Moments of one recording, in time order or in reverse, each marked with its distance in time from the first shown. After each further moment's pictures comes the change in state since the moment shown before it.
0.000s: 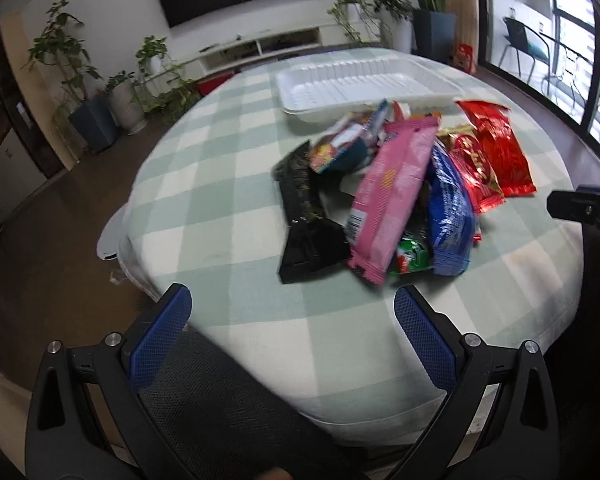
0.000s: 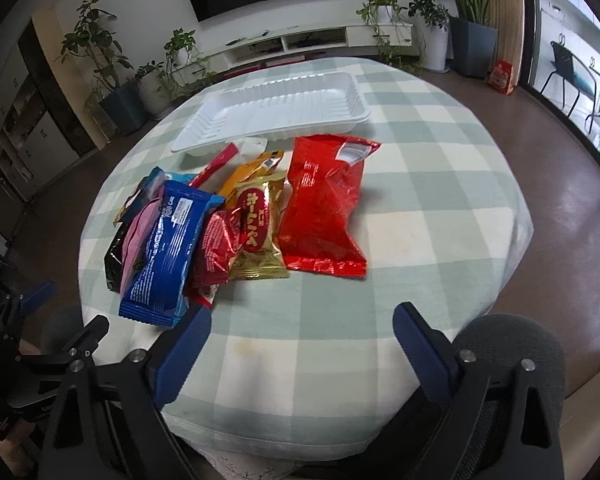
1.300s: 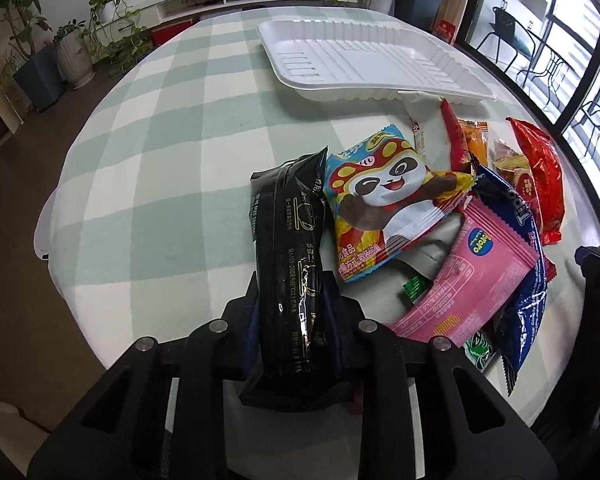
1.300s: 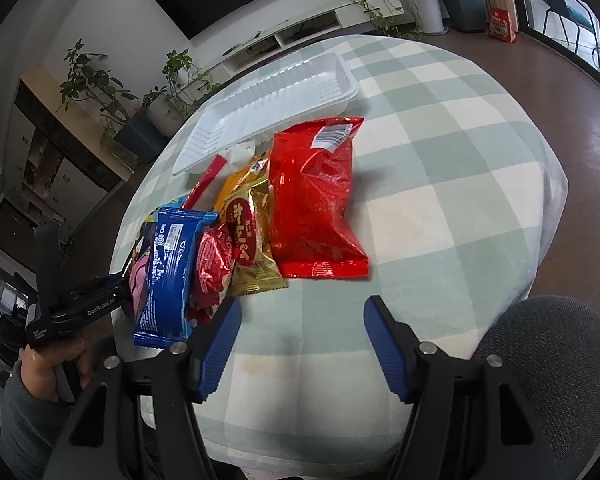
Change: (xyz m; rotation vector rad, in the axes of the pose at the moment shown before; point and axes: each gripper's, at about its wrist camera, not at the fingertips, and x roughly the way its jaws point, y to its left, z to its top) left arm 0.123 0.046 0.073 -0.029 0.203 -0.226; right arm 0.019 -0.037 0.006 0.160 0.014 0.164
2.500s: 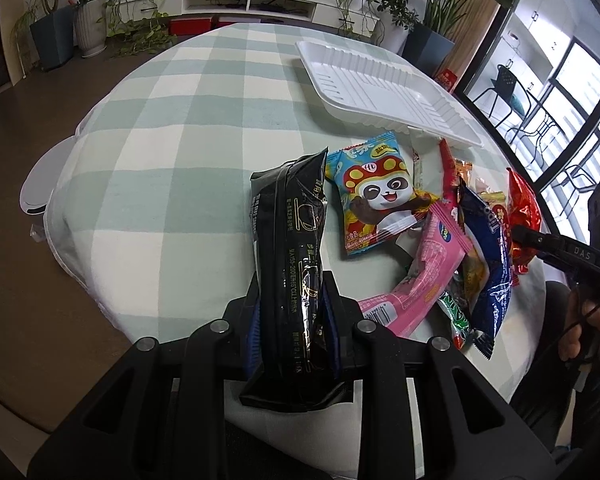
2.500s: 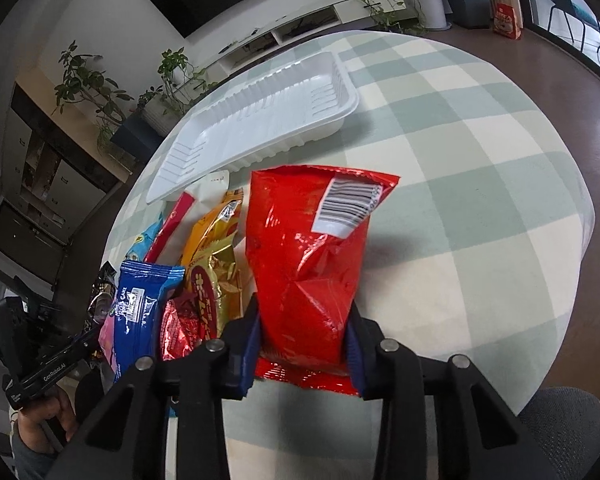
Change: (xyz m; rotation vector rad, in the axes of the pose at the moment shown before) left arm -0.036 0.037 -0.038 -0.182 -0.089 -0.126; right arm 0.039 -0.018 0.046 0.012 0.009 0.016
